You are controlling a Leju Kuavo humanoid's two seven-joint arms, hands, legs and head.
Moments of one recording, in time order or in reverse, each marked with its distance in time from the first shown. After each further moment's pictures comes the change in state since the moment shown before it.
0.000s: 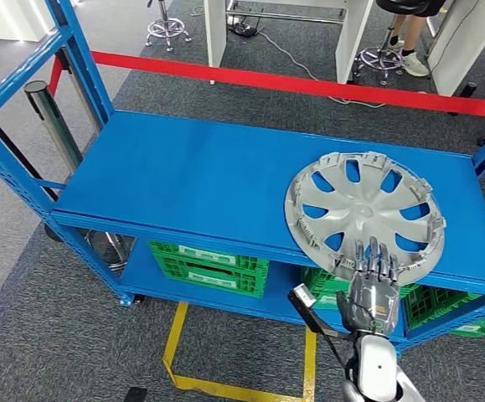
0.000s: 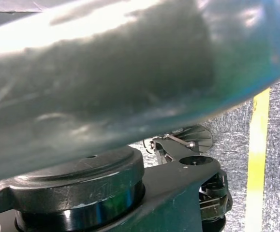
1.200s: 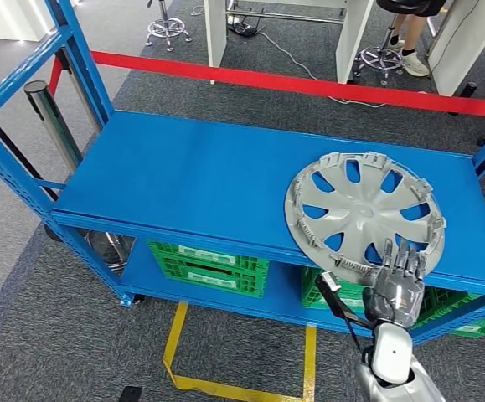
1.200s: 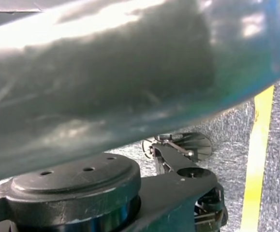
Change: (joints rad) left arm -0.006 0.003 0.044 0.000 0.004 0.024 0.003; right arm -0.088 -0.021 -0.113 0.208 -0.001 -0.062 0.048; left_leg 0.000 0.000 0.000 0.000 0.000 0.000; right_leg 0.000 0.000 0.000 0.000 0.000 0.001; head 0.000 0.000
